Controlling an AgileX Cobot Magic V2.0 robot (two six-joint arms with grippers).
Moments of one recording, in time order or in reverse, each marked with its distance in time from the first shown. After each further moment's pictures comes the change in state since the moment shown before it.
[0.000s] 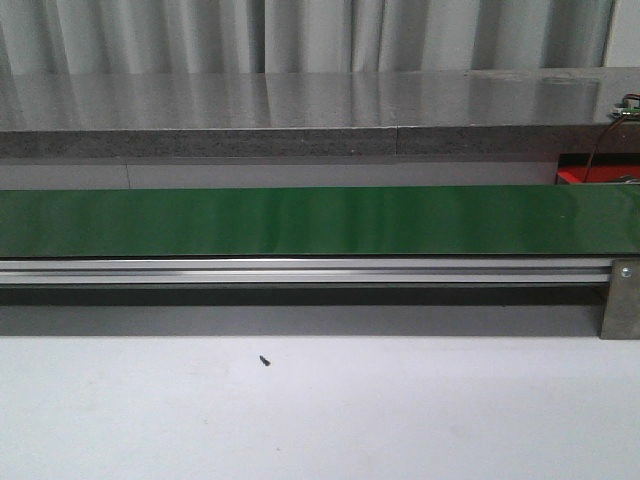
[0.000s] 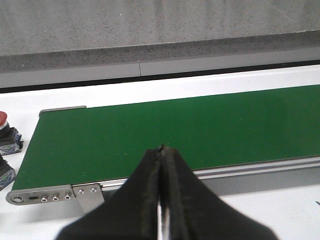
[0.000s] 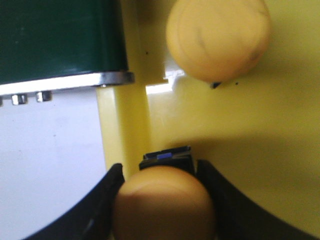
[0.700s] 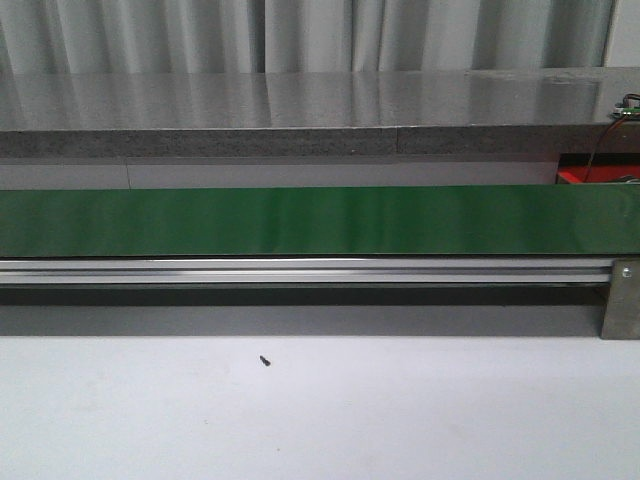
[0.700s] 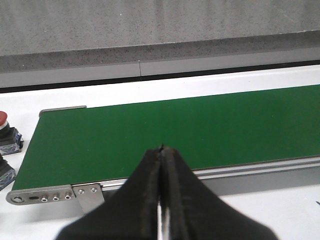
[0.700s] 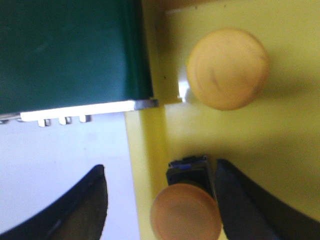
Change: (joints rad) left arm 0.000 0.000 0.000 0.000 0.000 0.000; right arm 0.004 -0.060 -0.072 0.042 0.069 0.010
